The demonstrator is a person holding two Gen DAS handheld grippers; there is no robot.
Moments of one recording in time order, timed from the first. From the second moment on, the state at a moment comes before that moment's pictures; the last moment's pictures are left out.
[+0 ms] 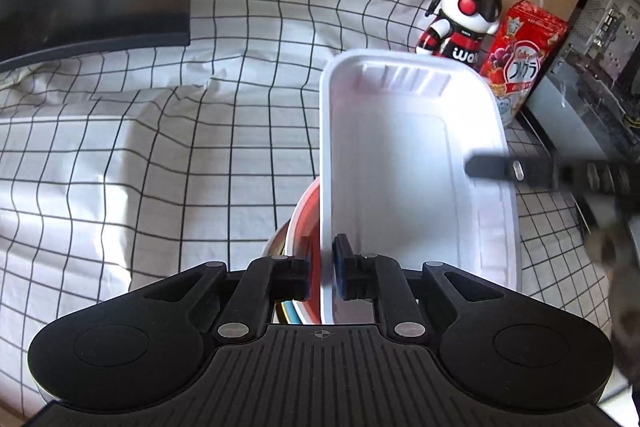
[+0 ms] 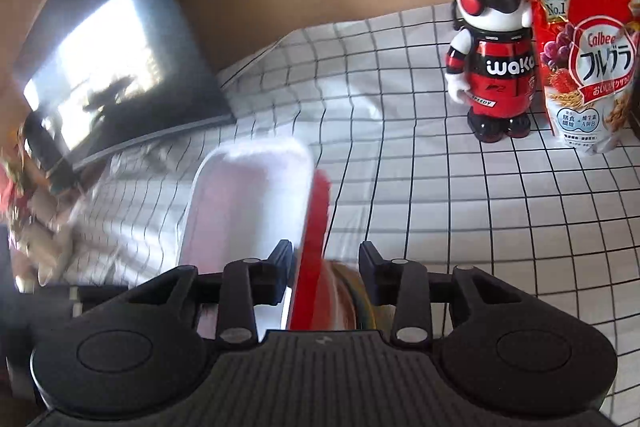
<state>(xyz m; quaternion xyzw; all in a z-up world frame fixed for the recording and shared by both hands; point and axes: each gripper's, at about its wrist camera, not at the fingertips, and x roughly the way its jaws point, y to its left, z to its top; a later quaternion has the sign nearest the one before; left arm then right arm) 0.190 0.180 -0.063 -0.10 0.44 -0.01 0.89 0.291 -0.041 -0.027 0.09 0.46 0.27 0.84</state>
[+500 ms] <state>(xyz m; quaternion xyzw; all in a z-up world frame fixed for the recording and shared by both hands) 0.186 0.187 -0.039 -0.11 0.42 -0.01 0.90 0.312 -0.019 -0.003 0.13 0.44 0.33 0.82</state>
